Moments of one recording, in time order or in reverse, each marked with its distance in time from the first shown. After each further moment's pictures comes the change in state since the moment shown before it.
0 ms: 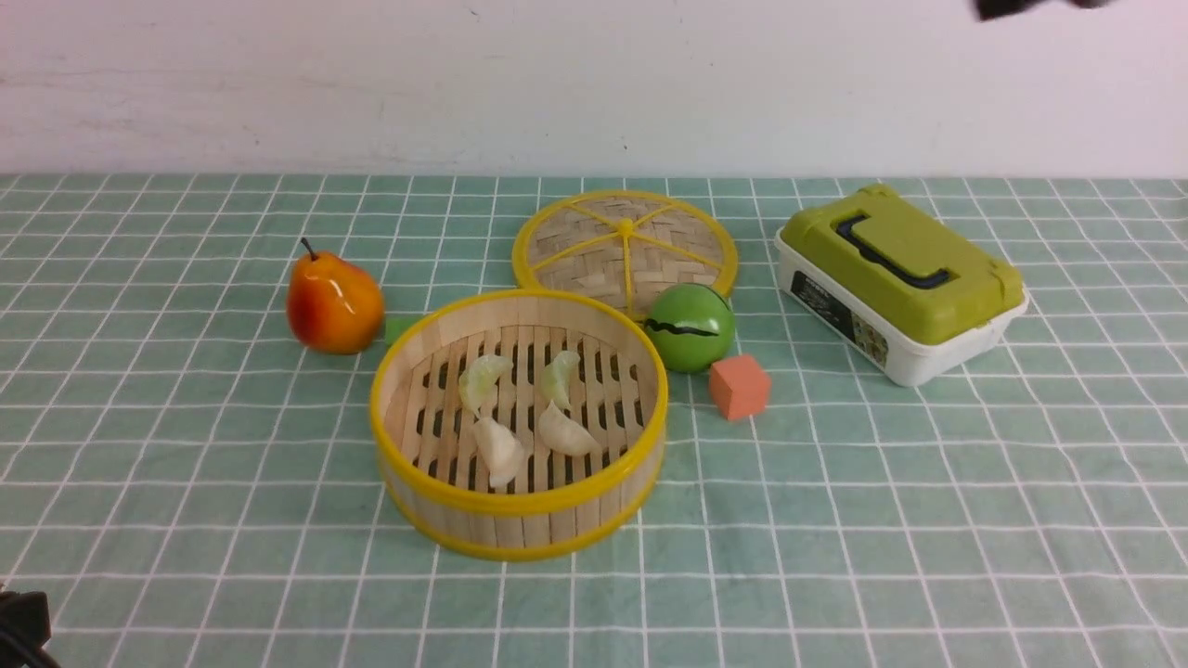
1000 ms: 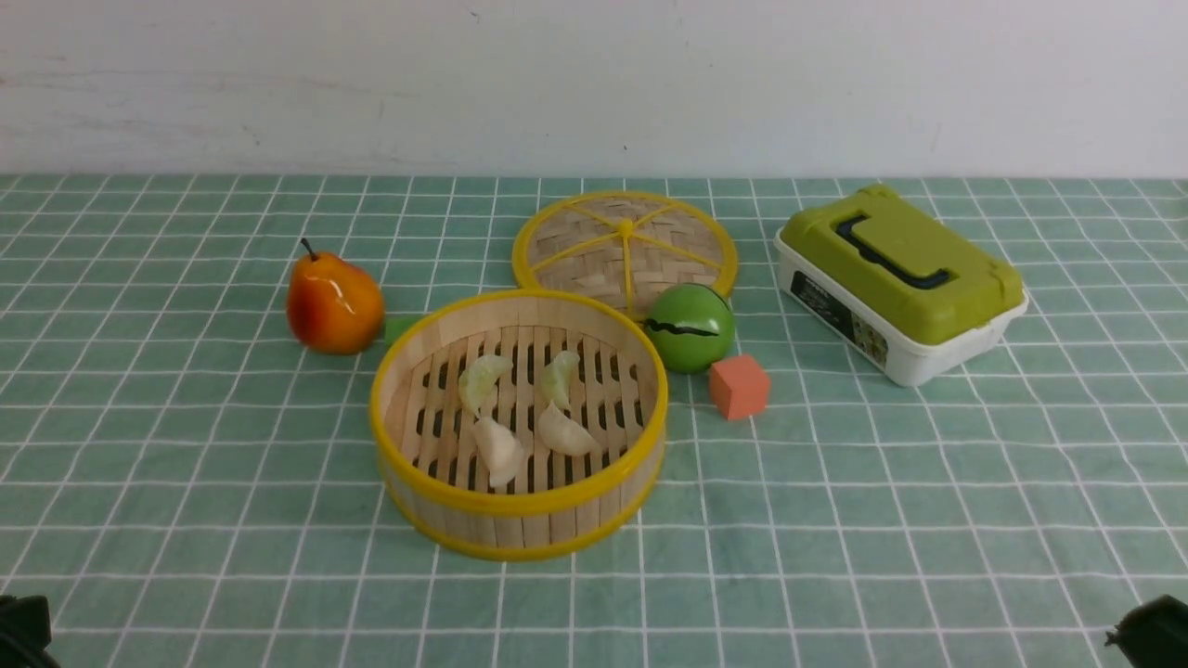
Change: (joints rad) right arm -0.003 -0.966 1.620 -0.168 -1.500 0.429; left arm 0.000 0.000 0.000 0.001 0.008 0.000
